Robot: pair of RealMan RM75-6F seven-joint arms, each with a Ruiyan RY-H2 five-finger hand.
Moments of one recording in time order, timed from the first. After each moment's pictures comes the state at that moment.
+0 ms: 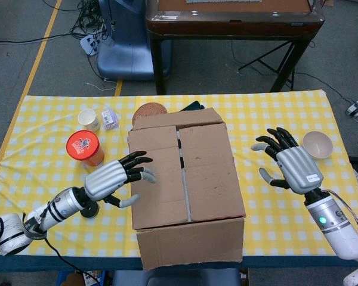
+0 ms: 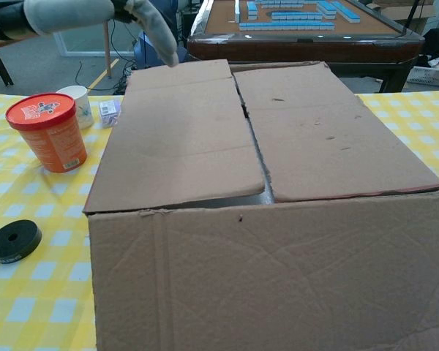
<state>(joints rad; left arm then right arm) -0.81 -1.14 -0.13 -1.58 1.94 1.12 -0.58 0.46 -0.82 0.18 -2.02 -1.39 1.16 -0.02</state>
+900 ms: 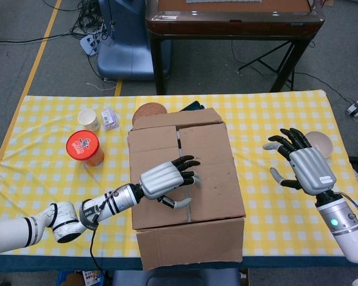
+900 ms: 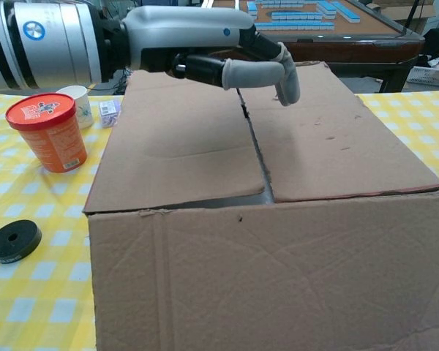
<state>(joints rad) -1.06 -1.32 -0.21 -1.64 1.64 0.79 -0.20 0.41 -0.80 0.17 -2.00 -1.39 1.18 0.04</state>
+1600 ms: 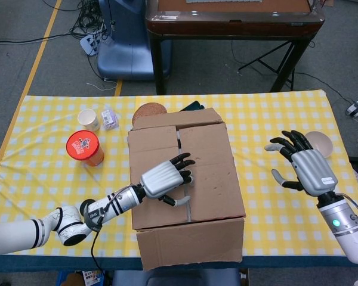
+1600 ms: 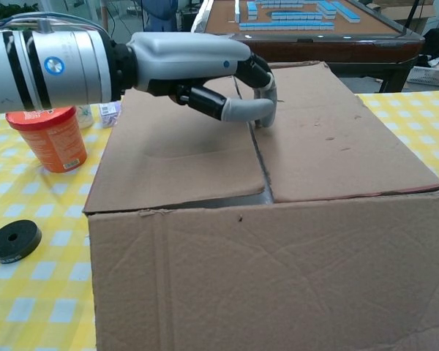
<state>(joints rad) -1.06 -1.38 -0.18 -1.62 1.52 0.80 0.09 0.40 -0.80 0.16 -1.97 -1.41 1.18 0.09</state>
